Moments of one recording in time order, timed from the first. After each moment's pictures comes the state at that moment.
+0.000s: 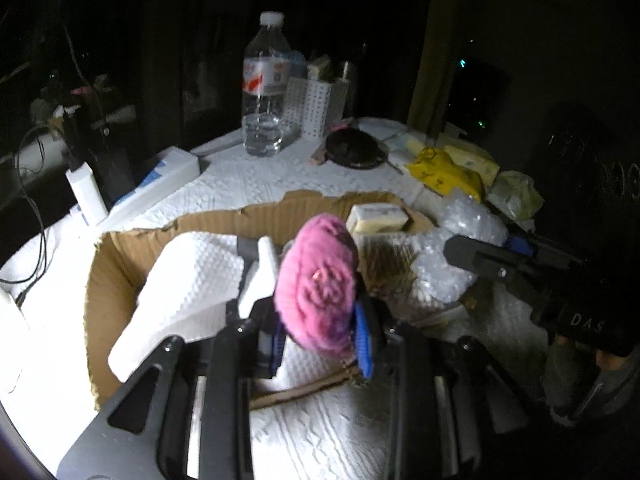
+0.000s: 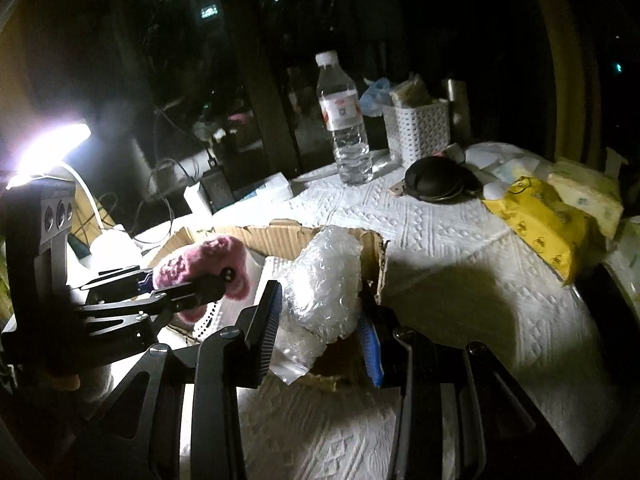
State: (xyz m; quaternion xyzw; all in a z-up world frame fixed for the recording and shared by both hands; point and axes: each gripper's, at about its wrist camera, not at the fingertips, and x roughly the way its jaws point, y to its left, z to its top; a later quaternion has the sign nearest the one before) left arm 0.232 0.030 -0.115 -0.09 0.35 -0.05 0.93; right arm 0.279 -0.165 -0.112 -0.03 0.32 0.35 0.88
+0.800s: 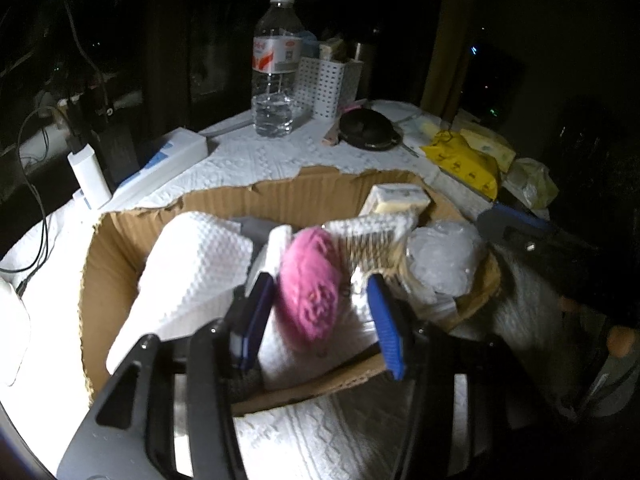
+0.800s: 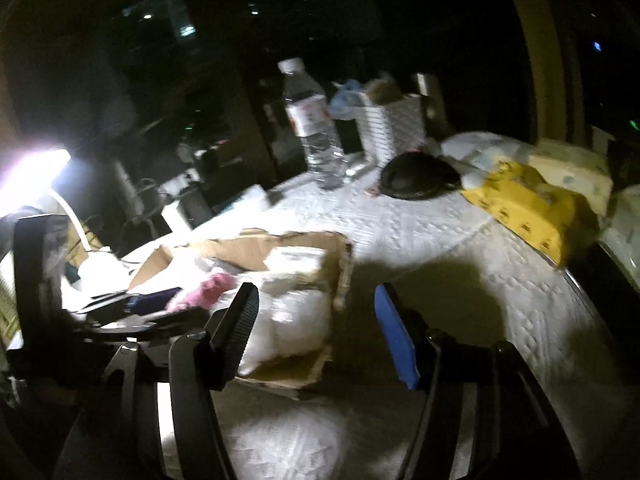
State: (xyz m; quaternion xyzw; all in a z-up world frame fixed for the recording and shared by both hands) left arm 0.234 0.031 -0.126 -0.08 0.37 -0.03 0.92; right arm 0.295 -0.189 -0.124 0.01 0.32 0.31 0.90
